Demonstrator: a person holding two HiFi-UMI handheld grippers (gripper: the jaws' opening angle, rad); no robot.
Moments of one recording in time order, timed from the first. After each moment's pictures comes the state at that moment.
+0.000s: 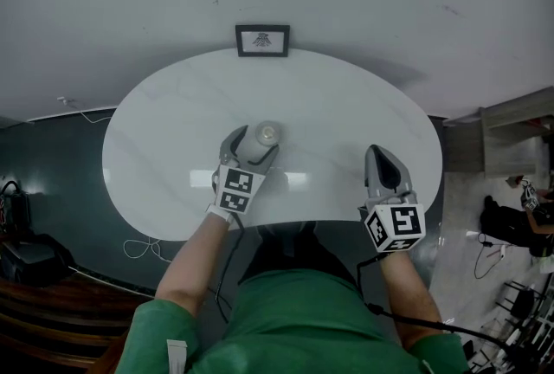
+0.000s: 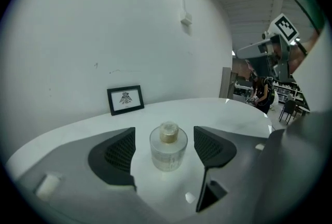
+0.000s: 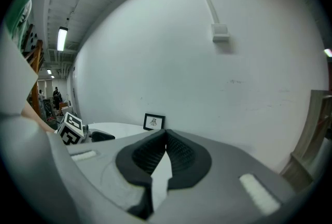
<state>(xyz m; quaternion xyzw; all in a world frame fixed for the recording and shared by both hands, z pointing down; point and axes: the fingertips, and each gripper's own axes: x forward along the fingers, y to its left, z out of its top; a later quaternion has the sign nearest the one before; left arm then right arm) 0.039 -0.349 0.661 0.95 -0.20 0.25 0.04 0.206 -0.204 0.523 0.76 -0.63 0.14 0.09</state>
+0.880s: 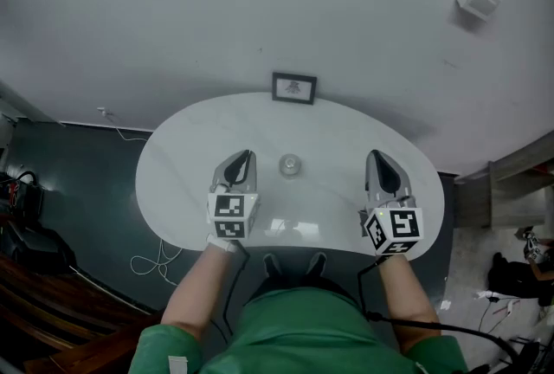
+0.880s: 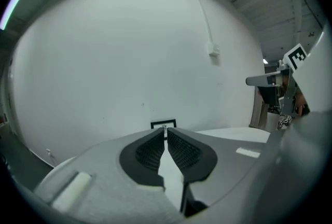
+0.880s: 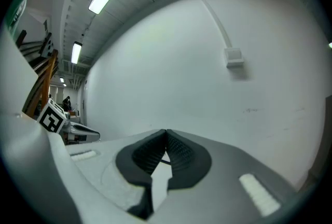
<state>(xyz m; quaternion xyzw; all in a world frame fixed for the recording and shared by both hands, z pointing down) -0.046 -0.365 0.501 0.91 -0.39 0.16 0.03 0.184 -0.237 0.431 0.73 -0.68 0.05 0.03</state>
